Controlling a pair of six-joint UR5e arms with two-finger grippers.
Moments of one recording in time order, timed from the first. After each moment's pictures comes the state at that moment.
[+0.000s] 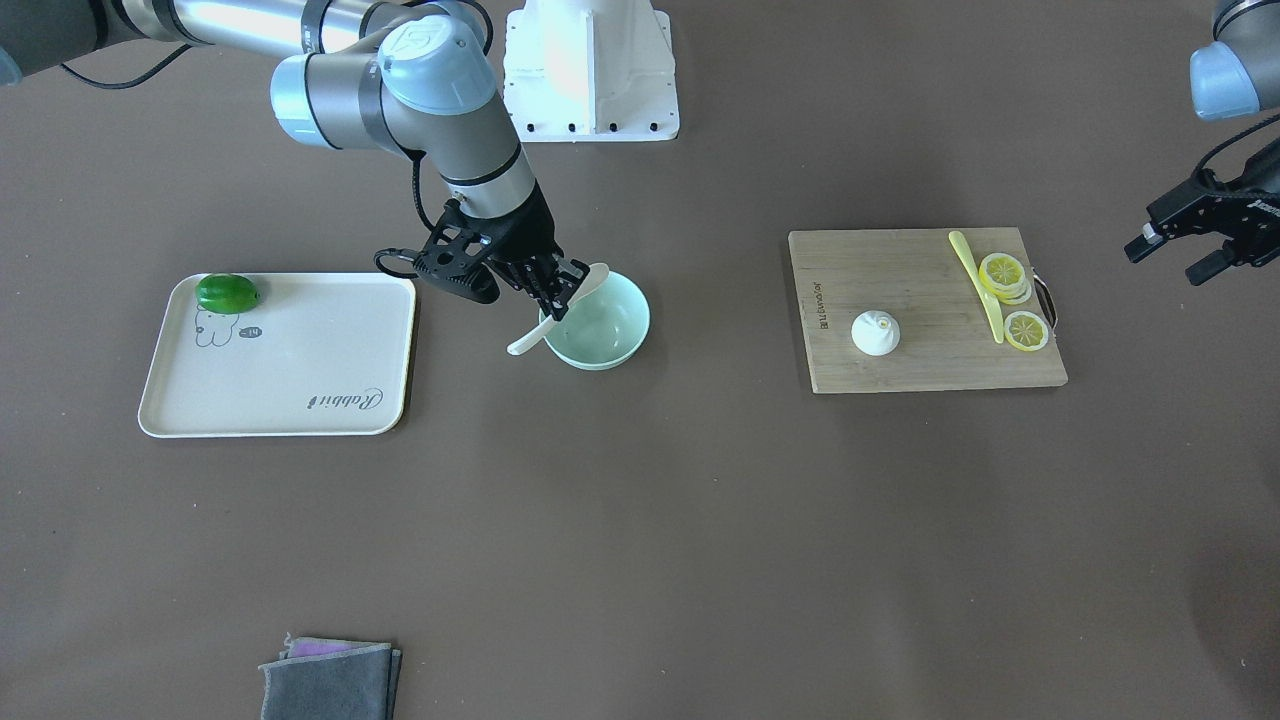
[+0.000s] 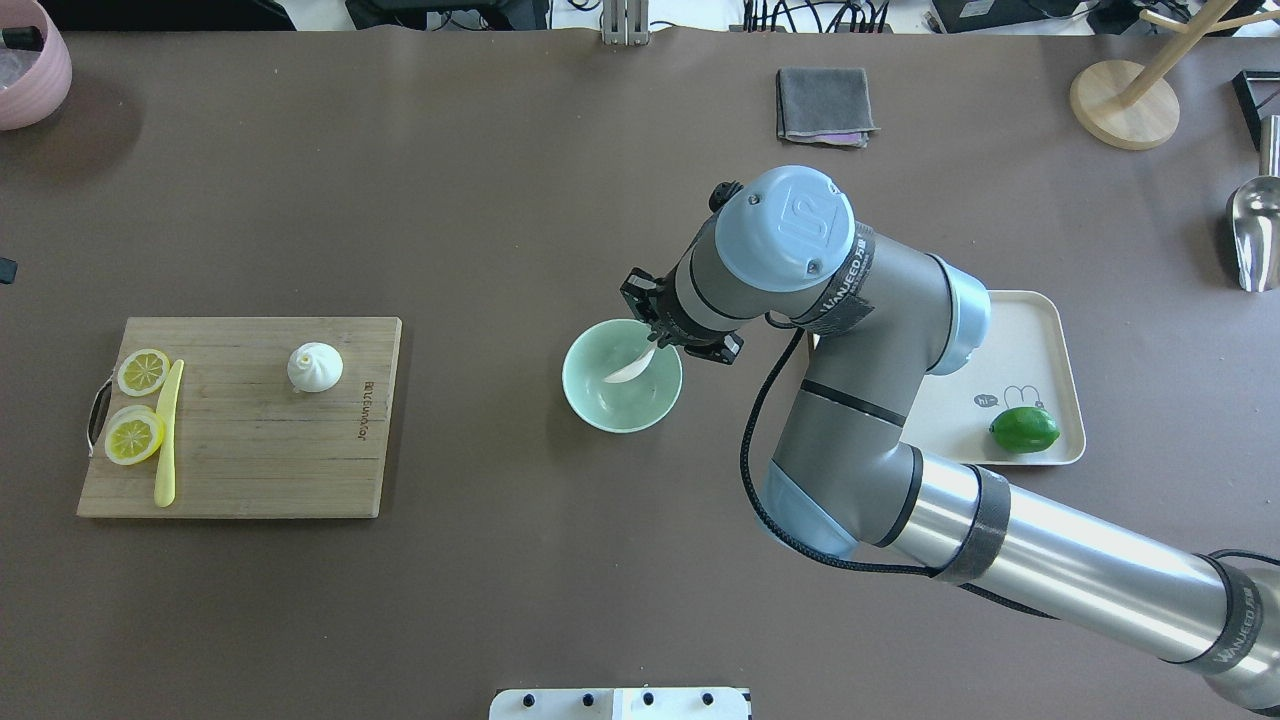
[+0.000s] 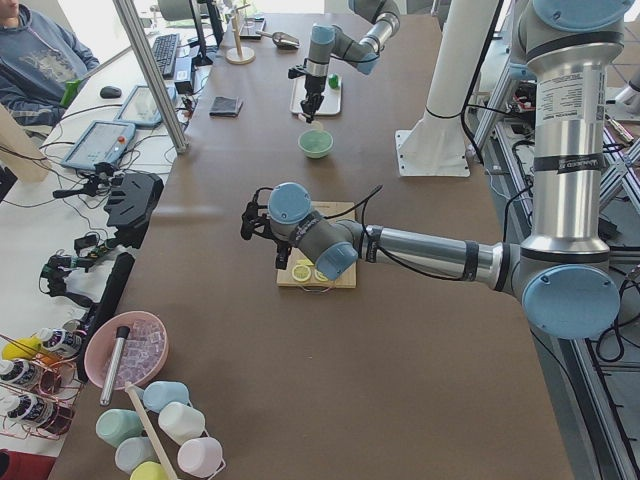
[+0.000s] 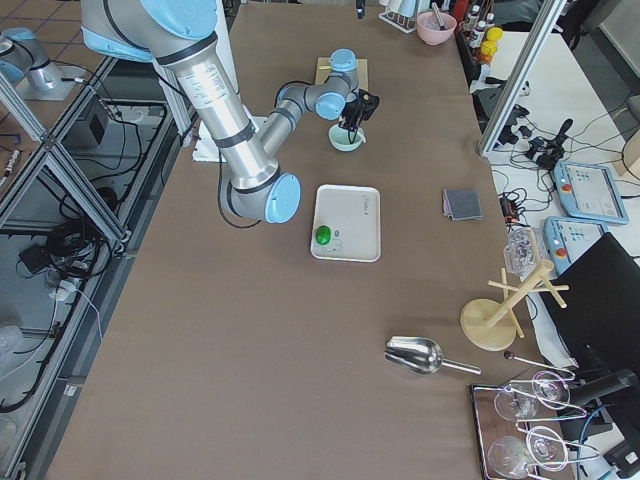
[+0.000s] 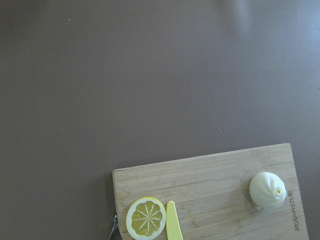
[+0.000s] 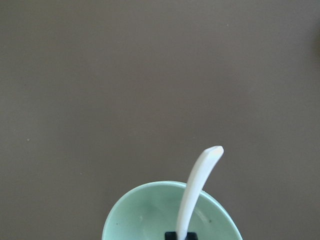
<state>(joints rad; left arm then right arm) -1.31 -1.51 -1.74 -2.20 -2.54 -0.63 0.55 -0.89 1.67 -1.36 1.85 1.79</state>
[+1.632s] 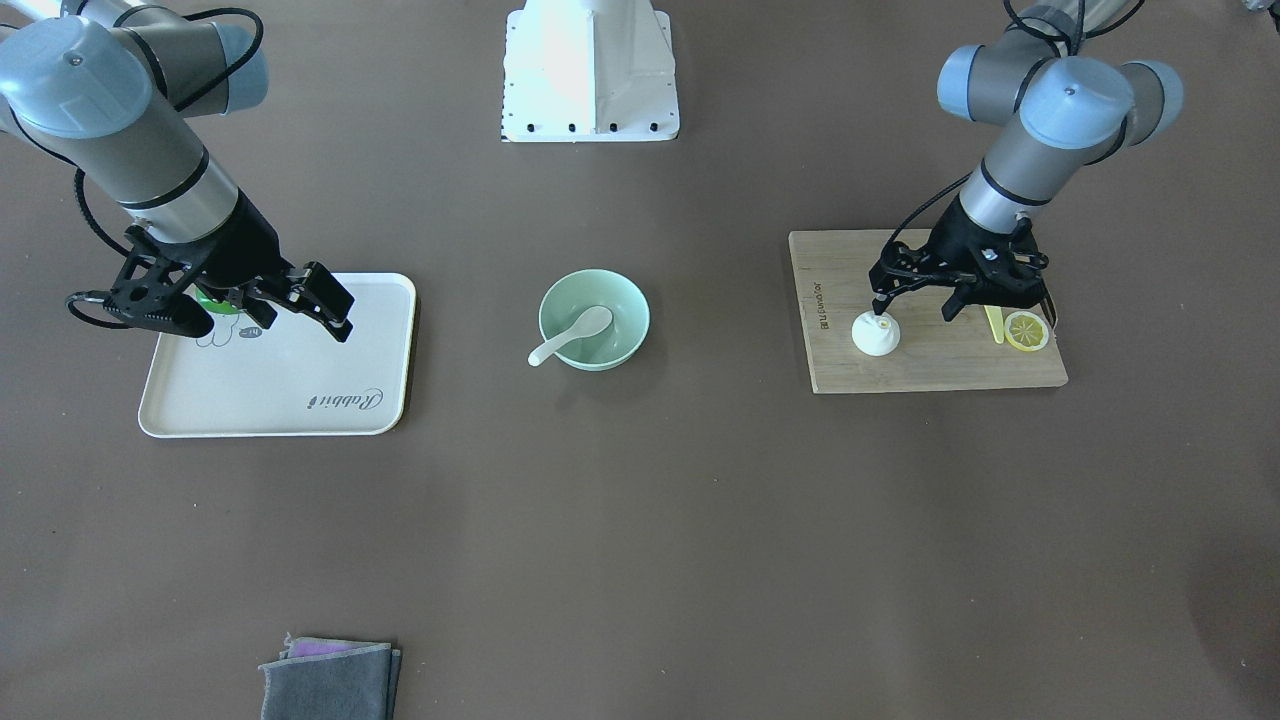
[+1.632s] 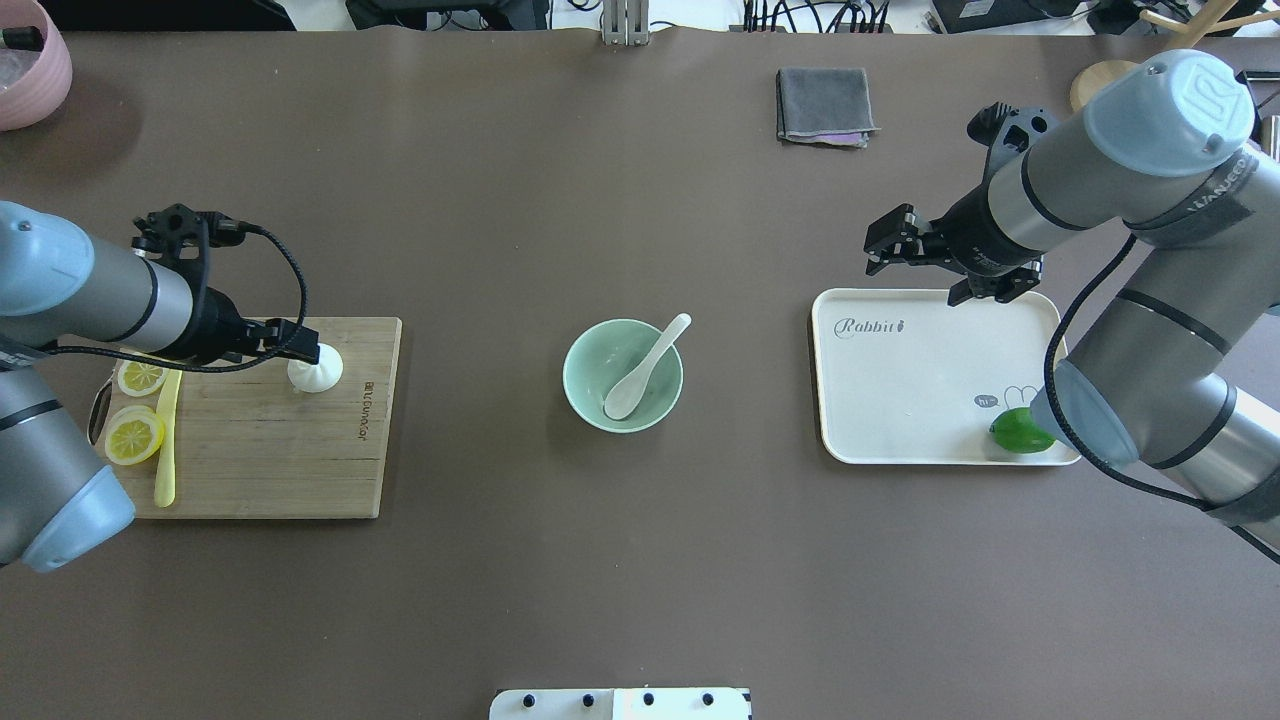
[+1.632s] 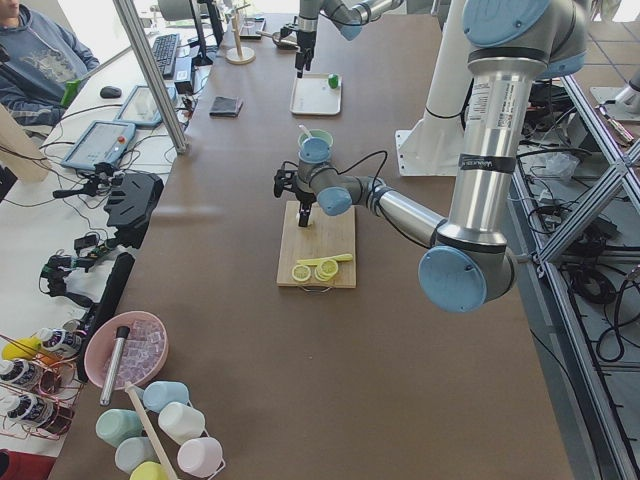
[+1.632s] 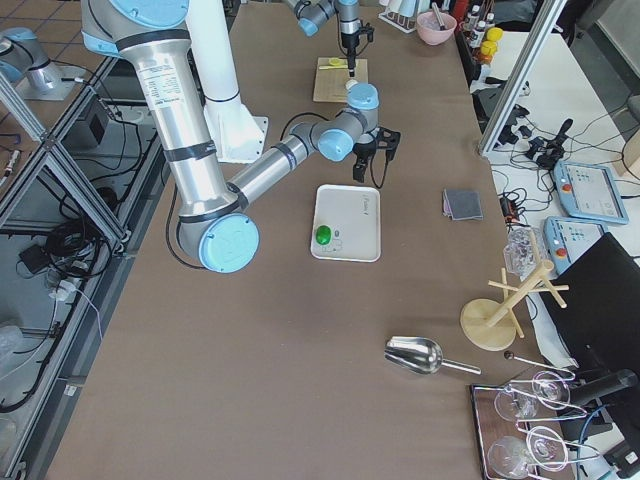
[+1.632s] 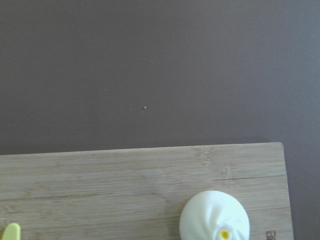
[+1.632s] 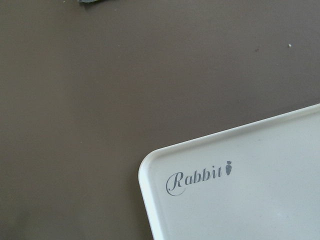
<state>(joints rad) -0.74 -1.72 -1.81 -2.03 -1.99 -1.03 0.86 -1.27 1.87 -1.36 2.12 1.30</state>
